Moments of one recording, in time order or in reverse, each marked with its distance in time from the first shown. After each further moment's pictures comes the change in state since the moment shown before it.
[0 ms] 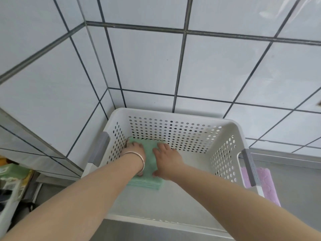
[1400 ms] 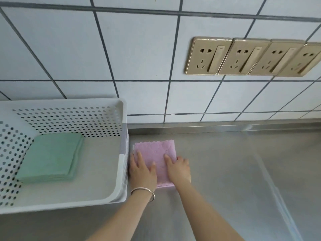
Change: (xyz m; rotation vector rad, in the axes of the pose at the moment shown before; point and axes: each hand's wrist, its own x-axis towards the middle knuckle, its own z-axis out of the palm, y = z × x) left_hand -0.087 0.313 0.043 -1.041 0.354 -0.017; right_hand -0.188 0.223 0.111 0.917 0.191 0.969
